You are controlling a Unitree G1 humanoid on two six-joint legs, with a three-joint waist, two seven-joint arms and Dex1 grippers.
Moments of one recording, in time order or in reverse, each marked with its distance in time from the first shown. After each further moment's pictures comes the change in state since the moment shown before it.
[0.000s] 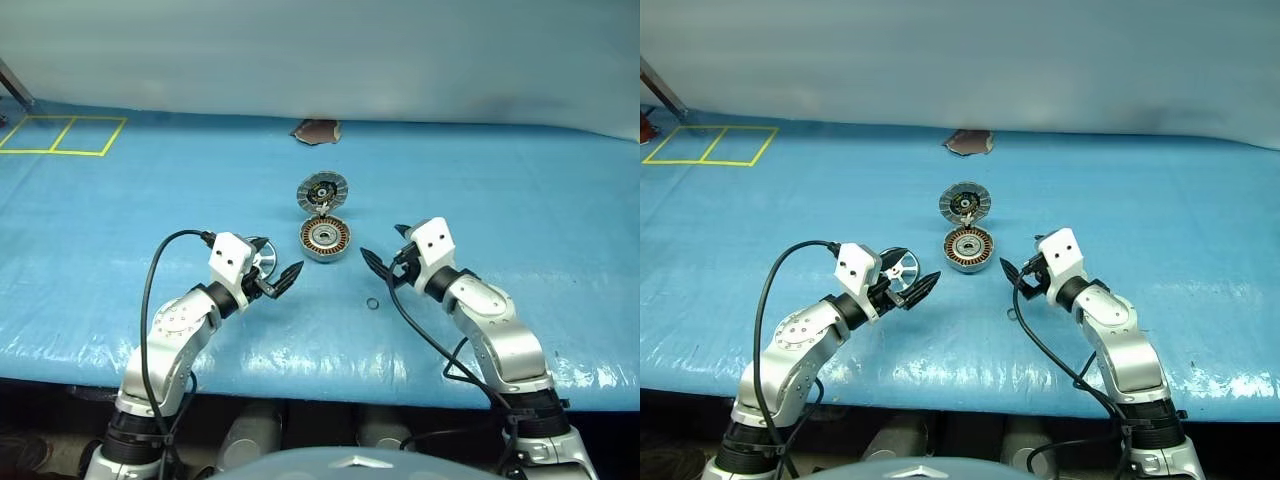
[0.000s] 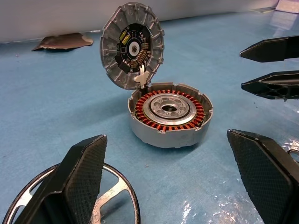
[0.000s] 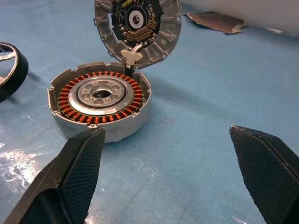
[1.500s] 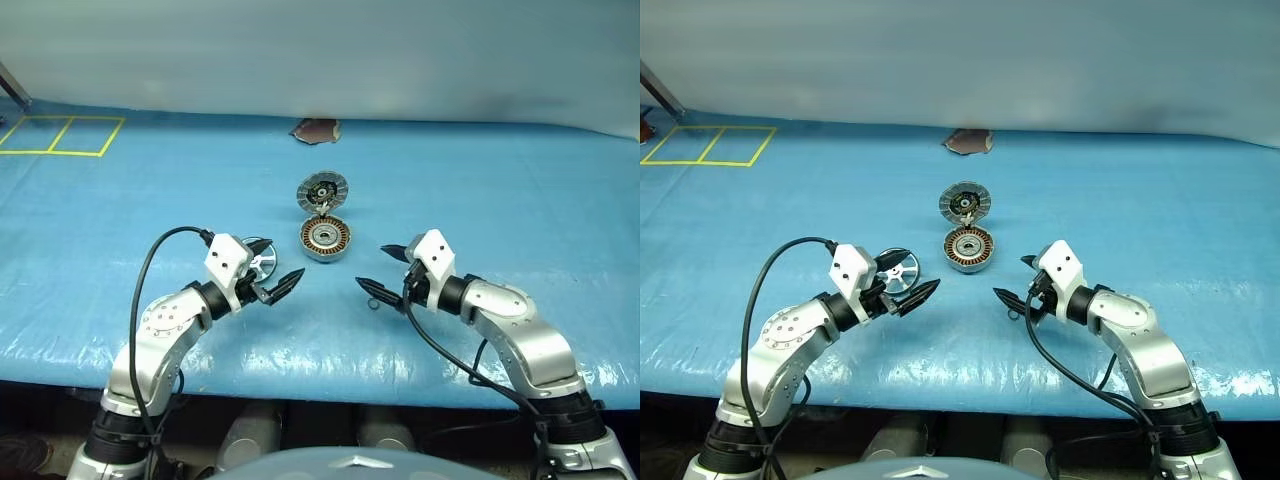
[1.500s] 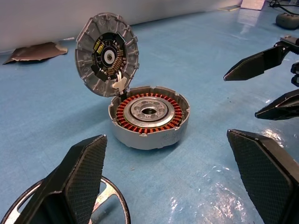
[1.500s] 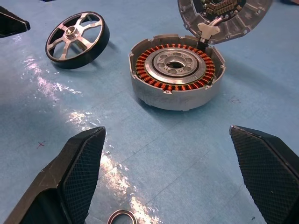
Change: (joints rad) left arm 0.002 0.062 0.007 -0.013 -0.035 -0.028 -0.082; right arm 0.012 -0.151 0.033 -0.065 0.090 0.083 0.217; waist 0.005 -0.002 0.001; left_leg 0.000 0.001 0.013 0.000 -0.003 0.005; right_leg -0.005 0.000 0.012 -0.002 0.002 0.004
